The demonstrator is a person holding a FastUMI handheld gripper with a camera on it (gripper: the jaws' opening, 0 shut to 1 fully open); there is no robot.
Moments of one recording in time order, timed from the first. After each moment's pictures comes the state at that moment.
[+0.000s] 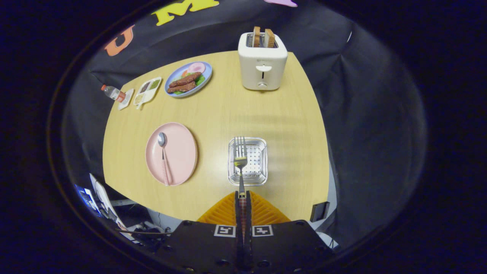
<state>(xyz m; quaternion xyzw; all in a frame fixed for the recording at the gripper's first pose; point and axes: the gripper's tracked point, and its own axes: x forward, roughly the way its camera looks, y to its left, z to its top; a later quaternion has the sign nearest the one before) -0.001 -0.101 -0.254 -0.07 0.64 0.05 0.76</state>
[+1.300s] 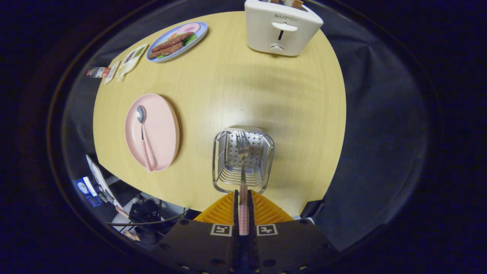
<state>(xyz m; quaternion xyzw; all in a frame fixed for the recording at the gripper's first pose) 0.023 -0.107 -0.301 -0.11 0.76 0.06 0.64</state>
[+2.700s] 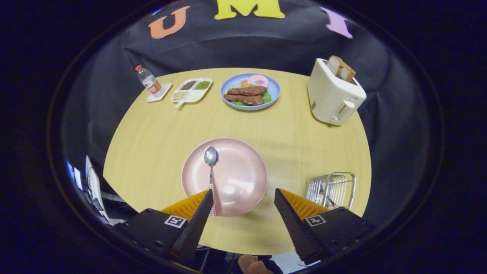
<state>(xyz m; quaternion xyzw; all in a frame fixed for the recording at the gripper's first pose) 0.010 0.085 -0.316 -0.12 0.52 0.15 0.83</state>
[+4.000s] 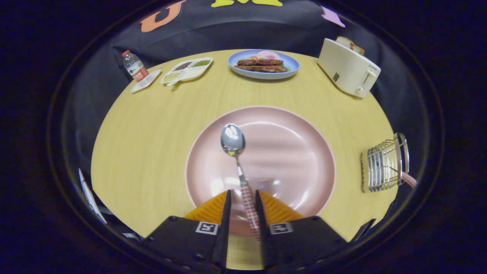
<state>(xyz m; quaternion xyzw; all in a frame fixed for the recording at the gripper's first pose) -0.013 0.148 -0.426 -0.08 0.54 0.08 0.84</state>
